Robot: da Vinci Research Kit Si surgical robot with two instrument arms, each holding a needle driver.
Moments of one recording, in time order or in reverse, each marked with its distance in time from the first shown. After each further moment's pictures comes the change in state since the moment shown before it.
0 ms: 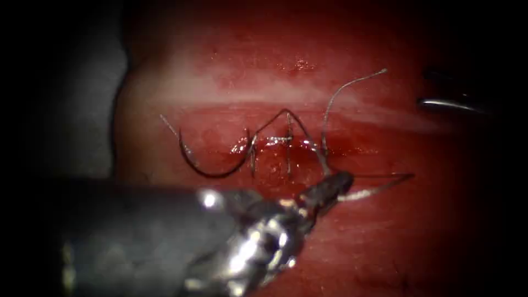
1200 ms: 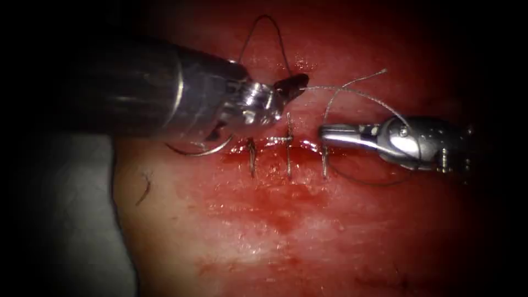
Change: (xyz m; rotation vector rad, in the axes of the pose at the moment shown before) right arm -0.002 -0.007 0.010 0.273 0.124 -0.074; left arm -0.014 0.004 0.017 -0.036 -0.212 -0.022
